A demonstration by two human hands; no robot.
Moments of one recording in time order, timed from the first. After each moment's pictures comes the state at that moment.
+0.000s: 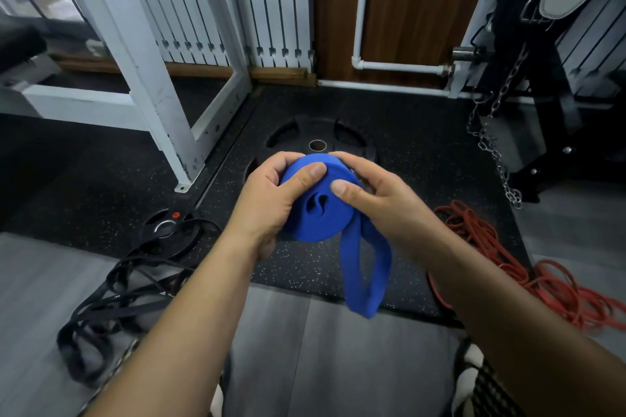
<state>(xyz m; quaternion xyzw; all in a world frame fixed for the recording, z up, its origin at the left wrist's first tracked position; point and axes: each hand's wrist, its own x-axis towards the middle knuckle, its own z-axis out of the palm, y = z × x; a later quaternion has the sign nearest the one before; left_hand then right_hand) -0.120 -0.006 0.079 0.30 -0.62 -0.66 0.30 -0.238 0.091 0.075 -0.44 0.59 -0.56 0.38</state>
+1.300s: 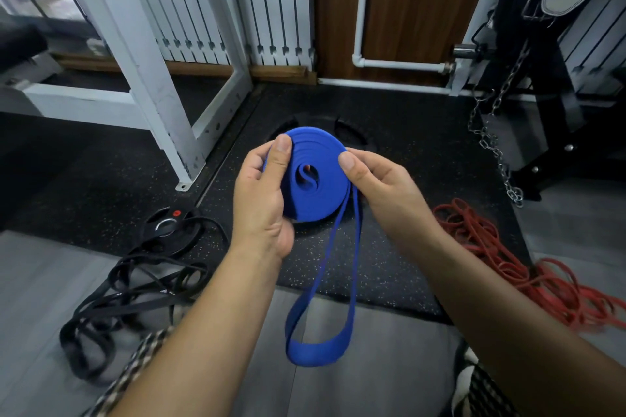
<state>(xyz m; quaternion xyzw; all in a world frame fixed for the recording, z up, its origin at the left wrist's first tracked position) -0.134 0.006 0.082 0.31 -0.39 -0.73 0.46 -0.233 0.087 0.074 -0.37 0.59 -0.63 0.35</state>
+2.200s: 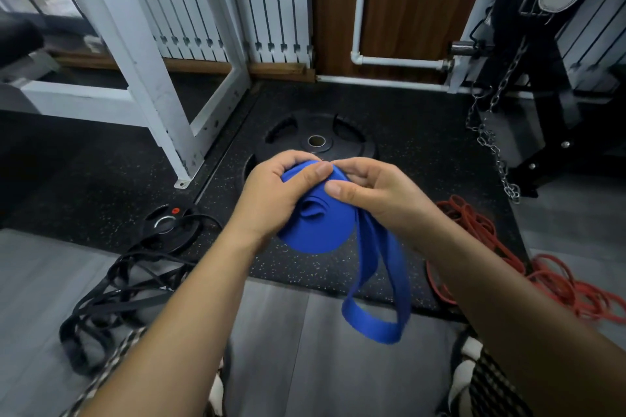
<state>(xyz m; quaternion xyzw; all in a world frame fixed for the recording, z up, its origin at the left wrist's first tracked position) -0.121 -0.002 0.079 0.28 -0.71 -0.57 0.30 -0.244 0.093 0.073 -0.43 0.56 -0.56 0.43</state>
